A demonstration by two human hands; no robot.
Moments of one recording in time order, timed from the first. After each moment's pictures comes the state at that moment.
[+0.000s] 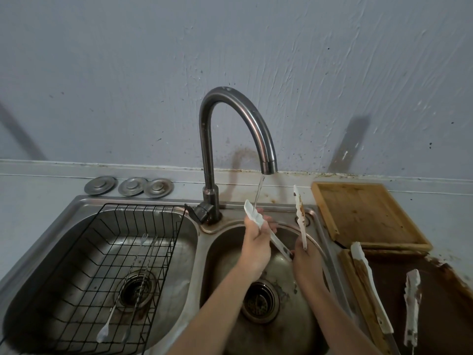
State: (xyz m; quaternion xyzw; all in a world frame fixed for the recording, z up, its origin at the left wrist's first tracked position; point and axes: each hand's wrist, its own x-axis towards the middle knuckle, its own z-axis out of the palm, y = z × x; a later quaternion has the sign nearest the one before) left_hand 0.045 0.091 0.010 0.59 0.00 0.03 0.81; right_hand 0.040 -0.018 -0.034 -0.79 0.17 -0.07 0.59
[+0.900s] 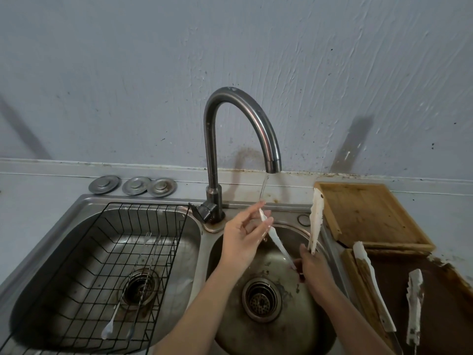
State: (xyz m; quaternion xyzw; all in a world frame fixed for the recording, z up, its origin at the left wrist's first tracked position) left_hand 0.040 0.126 0.015 0.55 -0.05 0.07 0.83; right_hand 0.037 -0.033 -0.039 -0.77 0.21 0.08 0.59
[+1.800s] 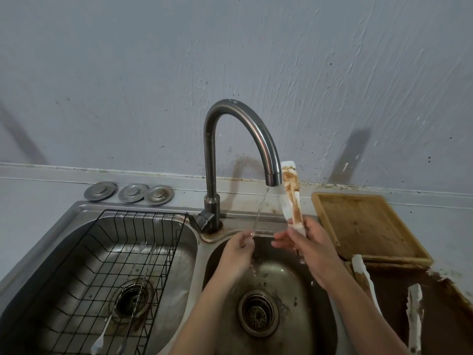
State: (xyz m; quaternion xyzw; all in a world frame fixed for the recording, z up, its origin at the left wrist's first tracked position) left_hand 0.050 0.137 -0.005 0.73 0.09 -0.07 0.67; right_hand 0.052 -0.032 0.036 -0.67 -0.06 0.06 0.74
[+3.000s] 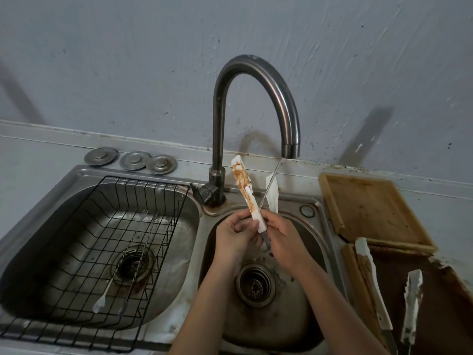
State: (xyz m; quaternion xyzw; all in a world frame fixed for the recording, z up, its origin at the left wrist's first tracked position) left_hand 0.034 0.135 -0.021 0.49 0.08 0.01 0.87; right_hand 0.043 0.021 0.008 -0.80 -0.14 0.10 0.58
